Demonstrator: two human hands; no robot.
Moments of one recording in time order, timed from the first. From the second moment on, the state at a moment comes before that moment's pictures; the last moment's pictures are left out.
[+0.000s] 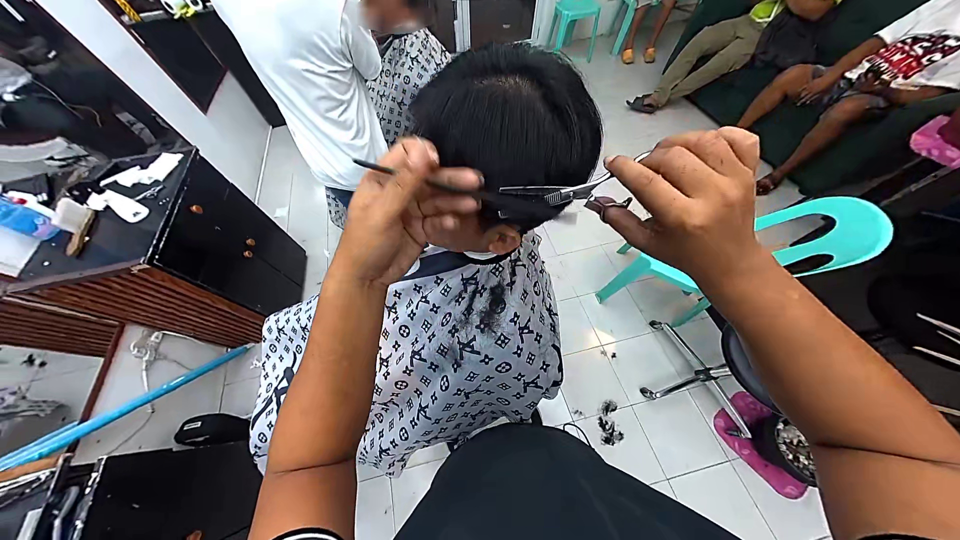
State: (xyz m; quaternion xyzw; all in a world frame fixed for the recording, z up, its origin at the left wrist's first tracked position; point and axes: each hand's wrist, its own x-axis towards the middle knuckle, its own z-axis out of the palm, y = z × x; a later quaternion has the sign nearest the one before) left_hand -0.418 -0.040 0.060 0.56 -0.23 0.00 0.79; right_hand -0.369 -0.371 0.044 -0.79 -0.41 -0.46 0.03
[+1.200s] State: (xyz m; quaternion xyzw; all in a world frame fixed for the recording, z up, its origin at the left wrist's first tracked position) left_hand -0.379 -0.003 0.060 0.50 -0.15 0.09 0.85; right_hand -0.385 -0.408 0.043 -0.85 -0.27 -0.44 0.13
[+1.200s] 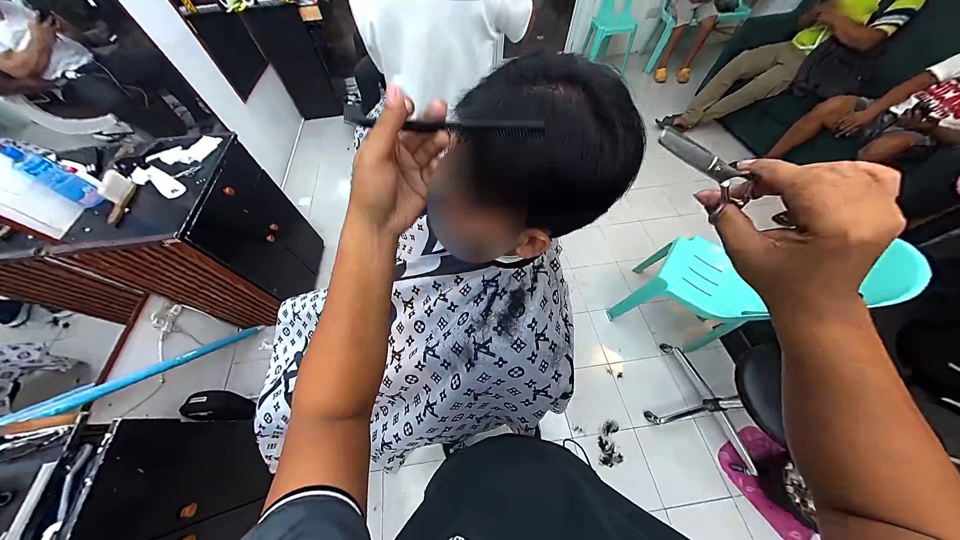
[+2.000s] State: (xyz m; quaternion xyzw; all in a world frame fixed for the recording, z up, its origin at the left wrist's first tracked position) left_hand -0.372 0.027 0.055 0.49 -0.24 -0.05 0.83; right_hand -0.416 -0.300 0.108 -0.84 -0.38 -0.38 -0.11
